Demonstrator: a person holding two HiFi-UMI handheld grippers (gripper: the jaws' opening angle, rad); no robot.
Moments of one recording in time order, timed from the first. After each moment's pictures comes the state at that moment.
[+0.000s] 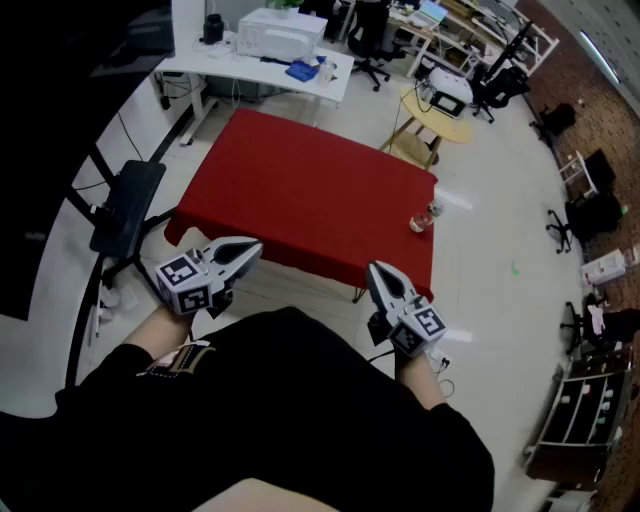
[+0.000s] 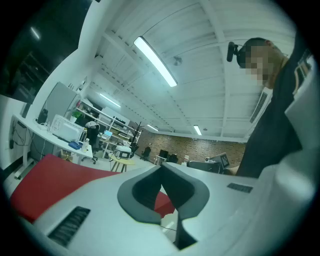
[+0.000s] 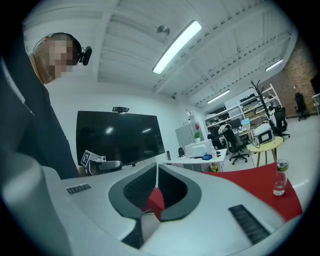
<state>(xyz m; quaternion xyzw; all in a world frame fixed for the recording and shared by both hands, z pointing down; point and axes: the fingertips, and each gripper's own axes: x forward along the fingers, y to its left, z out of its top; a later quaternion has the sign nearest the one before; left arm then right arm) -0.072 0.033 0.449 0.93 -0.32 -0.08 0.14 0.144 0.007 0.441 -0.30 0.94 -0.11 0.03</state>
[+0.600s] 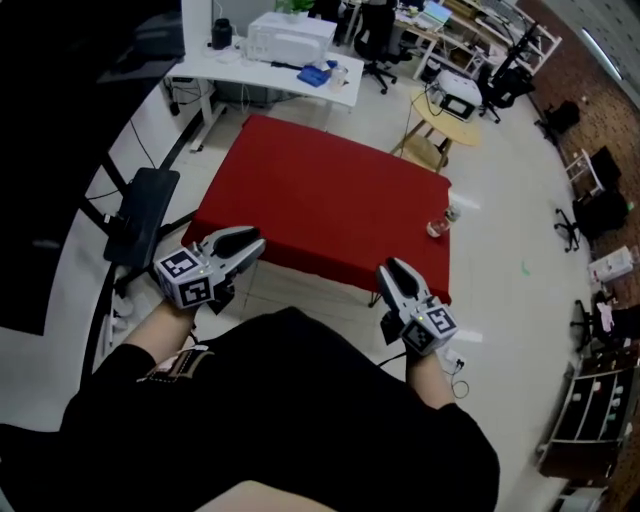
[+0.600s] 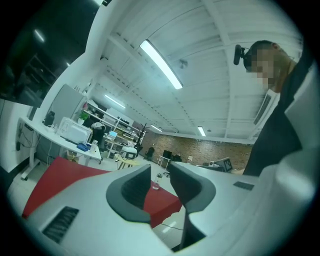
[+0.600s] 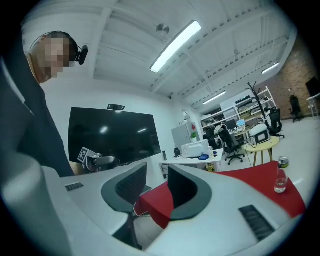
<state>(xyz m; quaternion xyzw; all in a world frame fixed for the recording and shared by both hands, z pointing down) -0.145 0.013 0.441 0.93 -0.34 -0.08 0.15 0.103 -0.006 0.443 -0.33 0.94 -0.11 0.03</state>
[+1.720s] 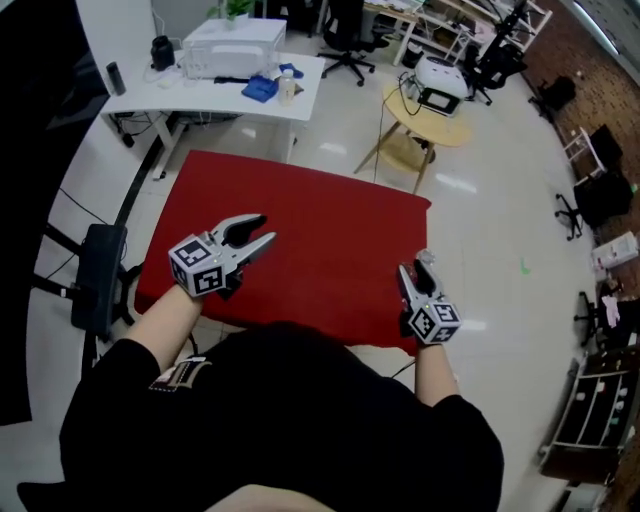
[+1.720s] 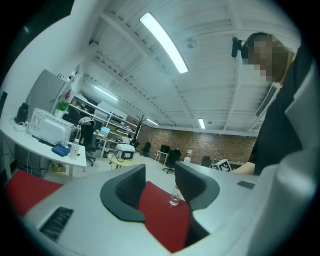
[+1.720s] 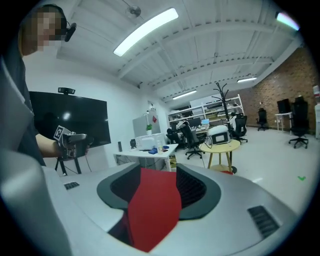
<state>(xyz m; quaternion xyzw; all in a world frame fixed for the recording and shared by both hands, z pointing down) 0.000 -0.323 0.458 0.94 -0.31 -0.04 0.13 0.328 -0.331 0.524 -0.50 0.85 -0.13 -0.05</state>
